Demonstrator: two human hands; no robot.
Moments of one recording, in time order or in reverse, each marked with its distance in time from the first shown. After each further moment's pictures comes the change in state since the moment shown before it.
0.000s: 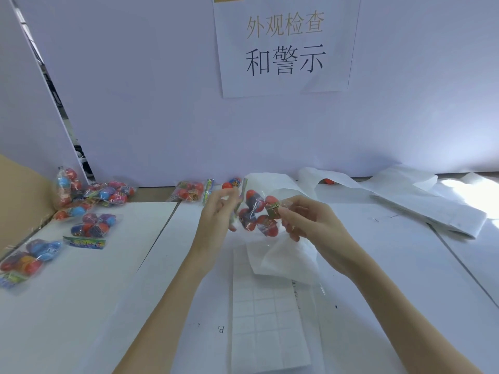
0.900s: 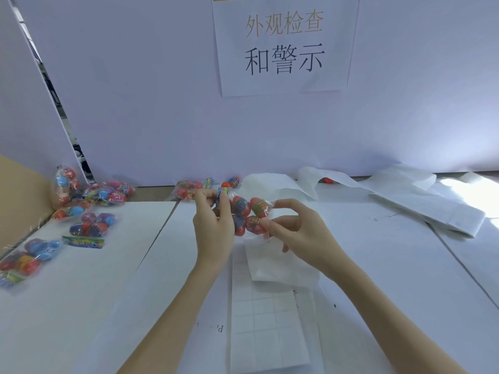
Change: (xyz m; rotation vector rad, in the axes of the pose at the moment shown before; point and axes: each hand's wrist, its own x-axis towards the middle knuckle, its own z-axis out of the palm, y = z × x) left_hand -0.006 -0.011 0.014 0.110 0.339 0.287; right_hand -0.001 0.010 0.022 -0.210 0.044 0.000
